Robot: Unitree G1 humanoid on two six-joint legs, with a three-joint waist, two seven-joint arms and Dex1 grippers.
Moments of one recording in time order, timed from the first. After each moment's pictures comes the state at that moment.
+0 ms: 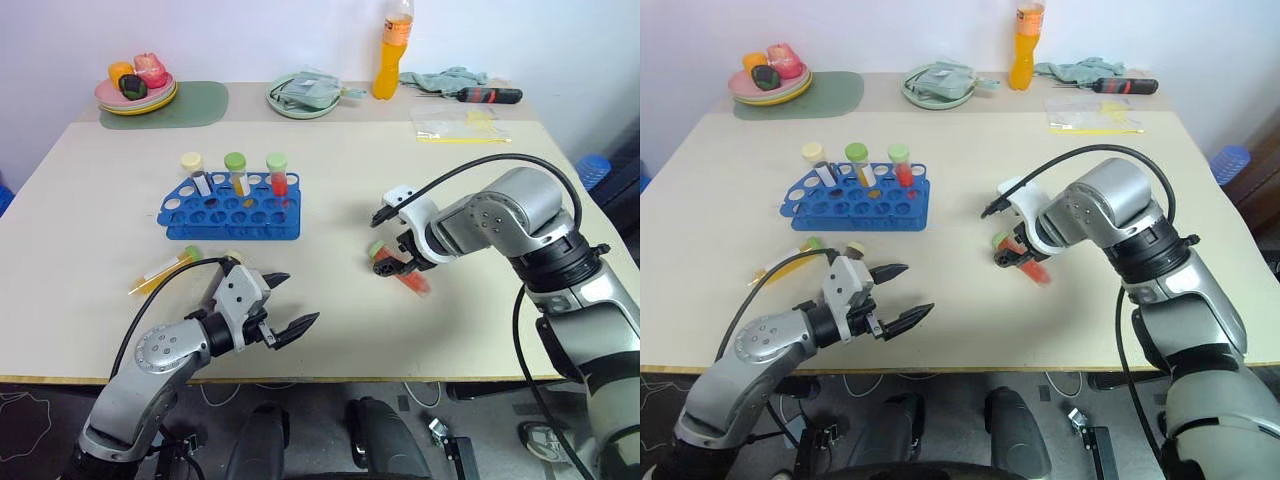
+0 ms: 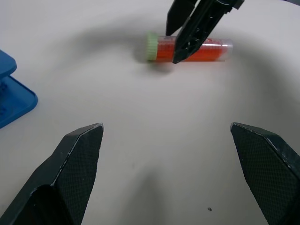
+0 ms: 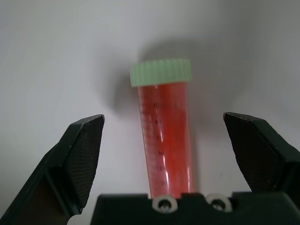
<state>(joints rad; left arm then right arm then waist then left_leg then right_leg) 0.04 0.54 -0.09 -0.57 -0.38 0.49 -0.64 -1.05 -0.65 0.46 0.06 0.82 1.61 0.14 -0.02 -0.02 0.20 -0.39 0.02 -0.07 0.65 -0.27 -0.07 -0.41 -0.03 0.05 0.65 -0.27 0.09</state>
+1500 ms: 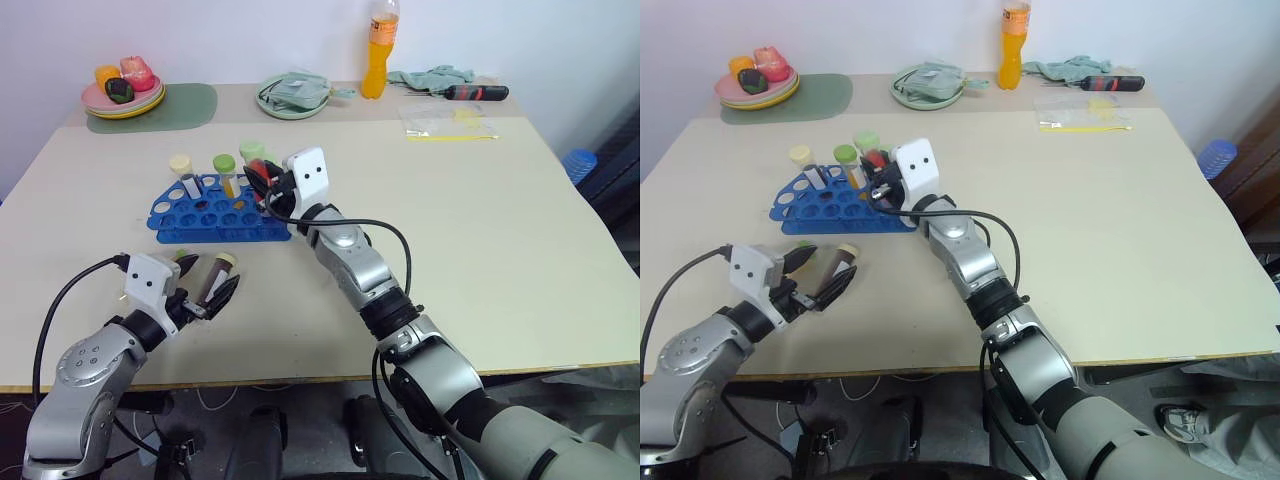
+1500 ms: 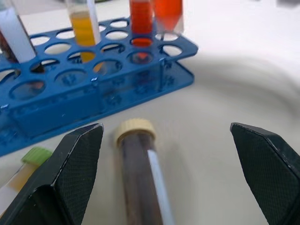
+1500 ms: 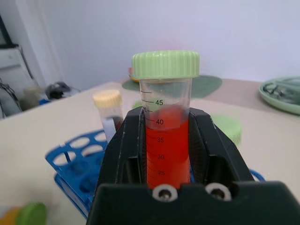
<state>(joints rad) 0.15 0.51 0.28 -0.51 -0.45 0.47 -0.52 -0.87 0.14 0.24 0.58 0.19 0.00 0.24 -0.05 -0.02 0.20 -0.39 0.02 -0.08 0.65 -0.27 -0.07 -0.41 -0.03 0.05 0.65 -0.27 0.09</state>
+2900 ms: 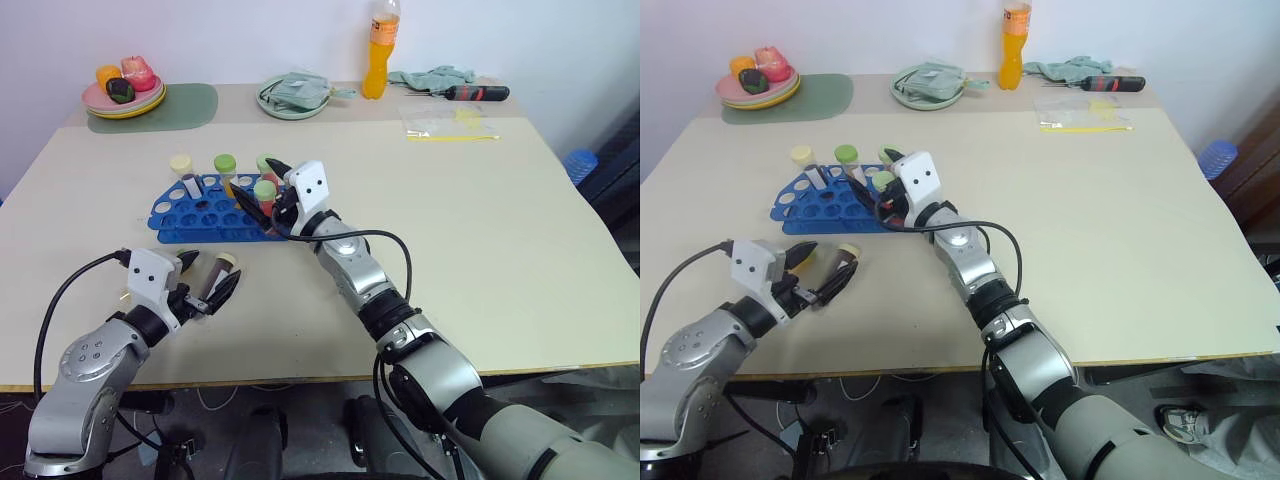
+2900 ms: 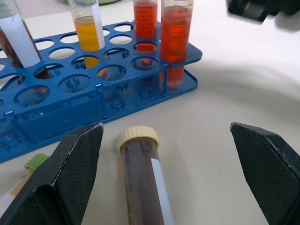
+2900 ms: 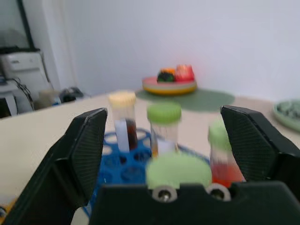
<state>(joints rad) 0.12 0.53 0.27 -0.53 -0.45 0.53 -0.47 -0.87 0.14 0.24 0.63 0.16 -0.23 0.37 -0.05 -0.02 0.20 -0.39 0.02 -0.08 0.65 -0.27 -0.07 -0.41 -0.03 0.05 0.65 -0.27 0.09</state>
